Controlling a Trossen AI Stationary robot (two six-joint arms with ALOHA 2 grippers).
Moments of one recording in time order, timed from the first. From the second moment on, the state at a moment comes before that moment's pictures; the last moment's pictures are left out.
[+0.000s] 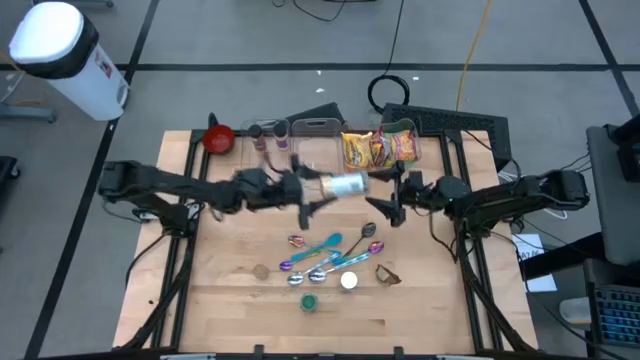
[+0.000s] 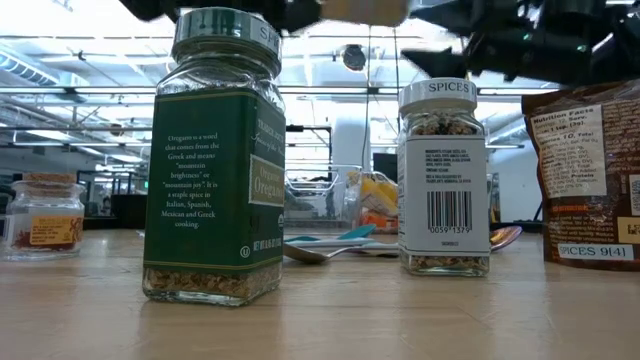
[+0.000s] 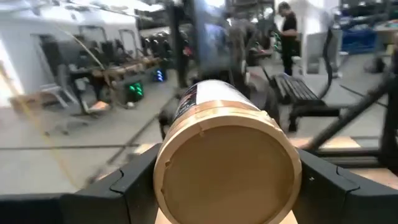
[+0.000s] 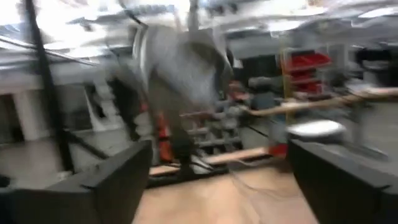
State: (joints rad) left arm -0.02 1.46 0.90 0.65 -0.14 0.14; right arm -0.10 1.14 0.28 1.16 -0.01 0.15
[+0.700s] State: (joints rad) left arm 0.33 0.97 0.91 -0.56 -0.46 -0.39; right arm -0.16 1.04 0.28 0.97 -0.03 0.16
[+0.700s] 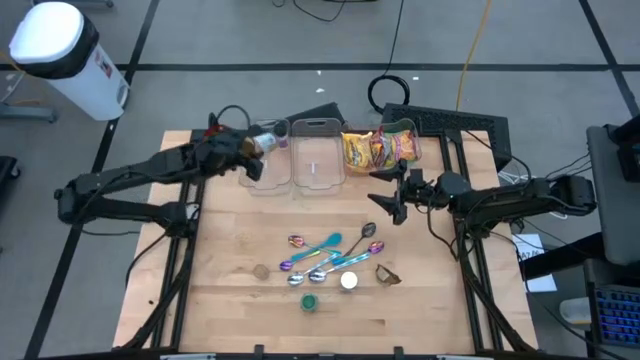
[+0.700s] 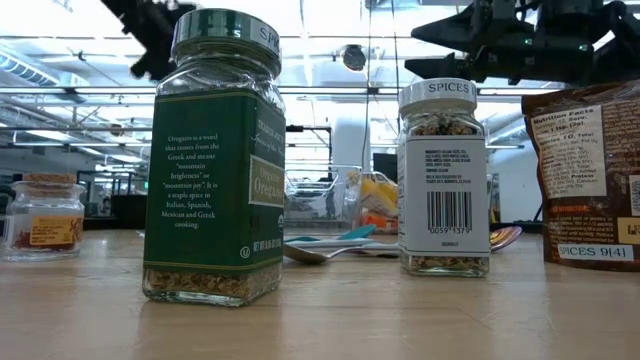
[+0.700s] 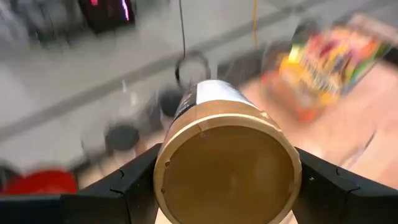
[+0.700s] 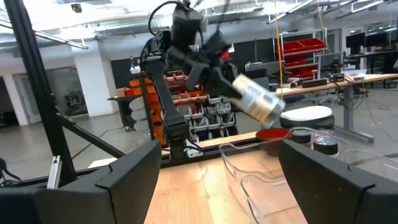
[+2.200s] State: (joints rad) left arm 0.73 1.76 1.39 -0.96 0.03 -0.07; right arm -0.17 1.04 0.28 0.94 -0.03 0.17
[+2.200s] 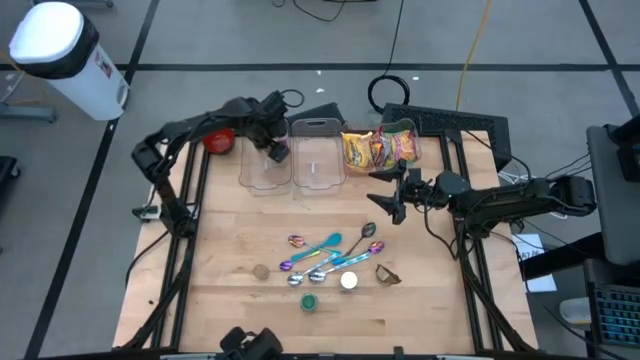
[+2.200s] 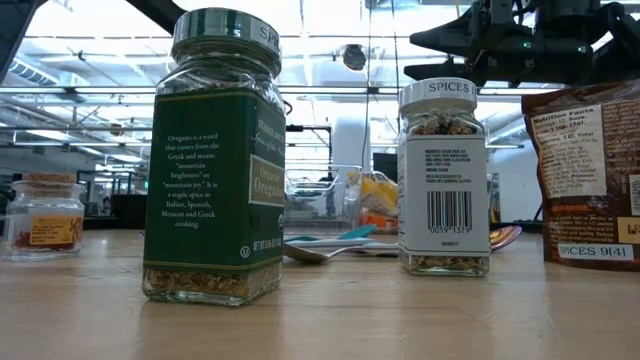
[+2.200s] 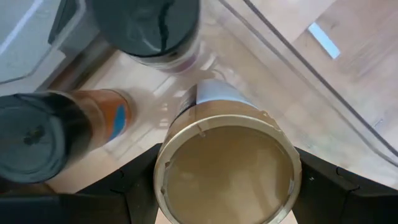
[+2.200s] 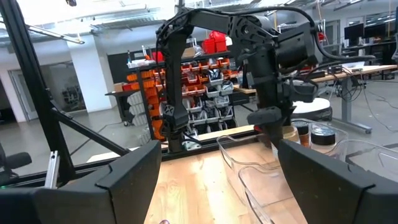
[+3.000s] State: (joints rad) left arm 0.68 1.80 1.39 -0.86 -0.03 -0.02; right arm -0.18 1.04 0.28 0.94 -0.03 0.17
